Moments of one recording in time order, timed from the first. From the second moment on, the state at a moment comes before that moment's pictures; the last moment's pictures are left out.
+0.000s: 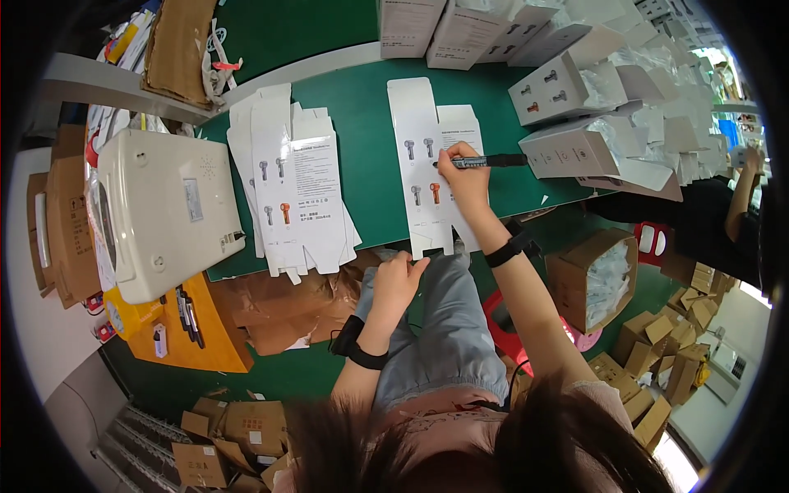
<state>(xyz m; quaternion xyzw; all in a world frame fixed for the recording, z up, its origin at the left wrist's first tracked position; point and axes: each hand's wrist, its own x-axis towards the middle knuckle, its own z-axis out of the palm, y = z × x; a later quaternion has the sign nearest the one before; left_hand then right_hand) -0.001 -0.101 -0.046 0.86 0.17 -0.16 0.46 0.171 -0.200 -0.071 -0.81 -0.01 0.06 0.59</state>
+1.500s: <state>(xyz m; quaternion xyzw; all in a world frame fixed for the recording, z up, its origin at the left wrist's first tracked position) -0.003 -0.111 -0.076 0.51 0.29 -0.13 0.80 0.095 -0.212 -0.063 -0.84 -0.16 0.07 0.51</state>
